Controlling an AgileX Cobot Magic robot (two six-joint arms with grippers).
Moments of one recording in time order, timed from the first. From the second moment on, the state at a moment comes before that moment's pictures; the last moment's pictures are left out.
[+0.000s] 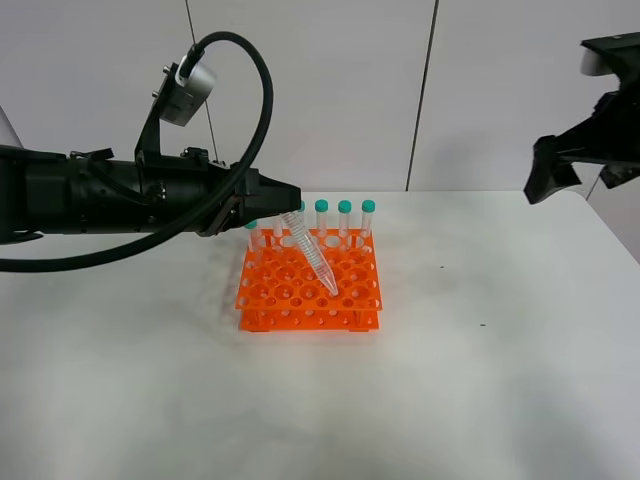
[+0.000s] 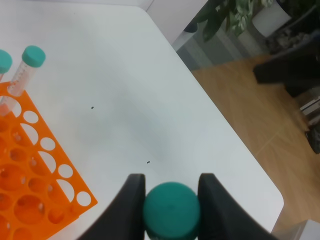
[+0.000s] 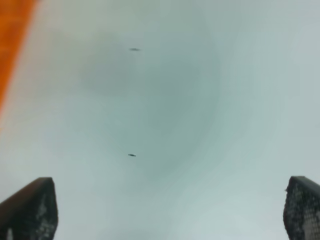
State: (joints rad) left arm -0.41 1.46 -0.80 -1.73 0.50 1.39; right arm -0.01 1.52 -1.36 0.06 1.08 -0.18
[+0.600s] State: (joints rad) left arm -0.41 1.46 -0.80 -1.73 0.50 1.39; right arm -0.06 1.52 -1.36 0.21 1.13 -0.22
